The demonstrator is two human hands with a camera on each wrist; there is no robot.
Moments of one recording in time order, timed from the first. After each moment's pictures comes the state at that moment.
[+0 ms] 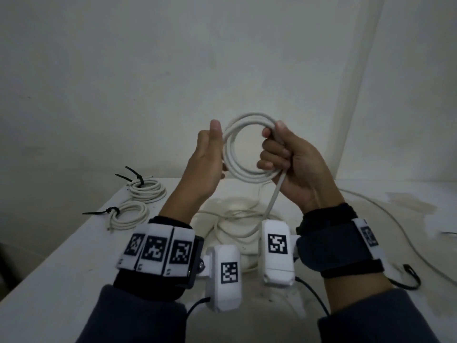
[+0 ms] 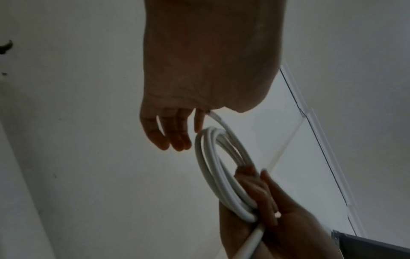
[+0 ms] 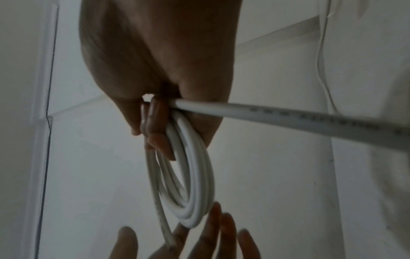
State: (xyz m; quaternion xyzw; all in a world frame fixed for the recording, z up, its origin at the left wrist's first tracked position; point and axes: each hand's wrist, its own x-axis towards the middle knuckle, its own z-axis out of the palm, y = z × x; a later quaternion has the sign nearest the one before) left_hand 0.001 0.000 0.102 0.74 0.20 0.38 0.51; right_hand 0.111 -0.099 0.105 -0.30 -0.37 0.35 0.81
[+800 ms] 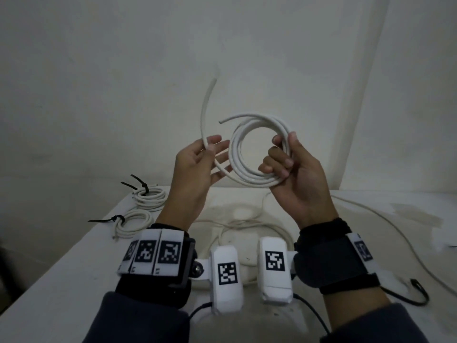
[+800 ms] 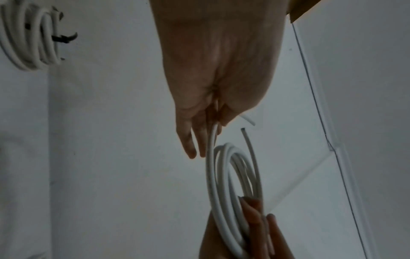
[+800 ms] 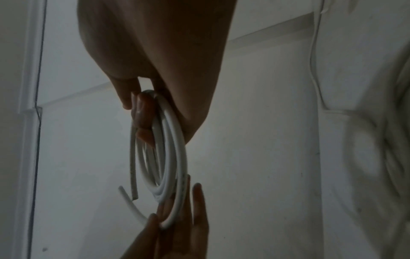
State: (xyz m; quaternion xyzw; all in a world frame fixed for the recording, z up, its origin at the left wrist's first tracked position) left_hand -0.006 0.013 0.105 0.57 0.10 0.45 0.68; right_hand 0.106 -0.092 0.100 -0.21 -0.33 0.35 0.85
